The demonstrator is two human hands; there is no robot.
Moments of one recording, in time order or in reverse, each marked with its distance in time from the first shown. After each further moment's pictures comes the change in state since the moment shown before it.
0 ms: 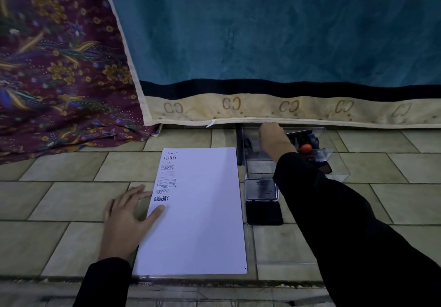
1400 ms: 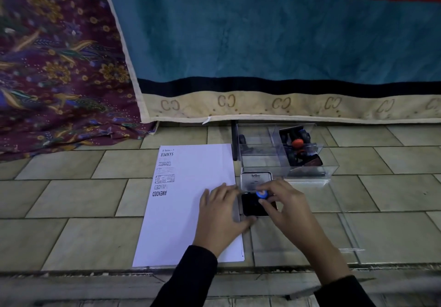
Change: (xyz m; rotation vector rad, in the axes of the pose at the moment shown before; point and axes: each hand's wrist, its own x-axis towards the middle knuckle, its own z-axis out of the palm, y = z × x) left_hand -0.033 0.156 0.078 -0.110 -0.251 0.325; right_hand -0.197 0.032 0.015 0.569 0.196 -0.364
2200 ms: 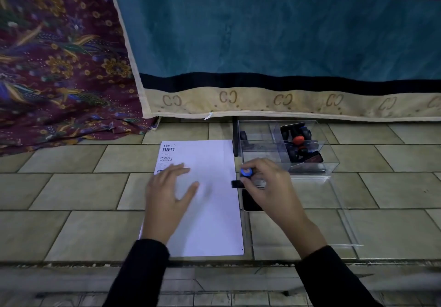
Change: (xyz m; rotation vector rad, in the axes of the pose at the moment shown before) left_hand -0.009 -0.058 -0.075 -0.123 0.374 -0.096; right_hand 0.032 -0.027 0.013 0.100 0.097 -0.039
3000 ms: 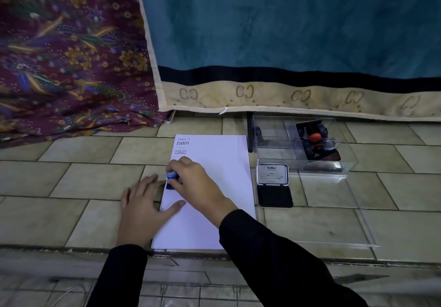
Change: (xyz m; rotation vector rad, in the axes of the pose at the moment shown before) left_hand -0.032 -0.081 -0.040 0.379 -0.127 -0.179; right_hand 0.036 -0.067 0.155 -0.021 -0.398 -0.096
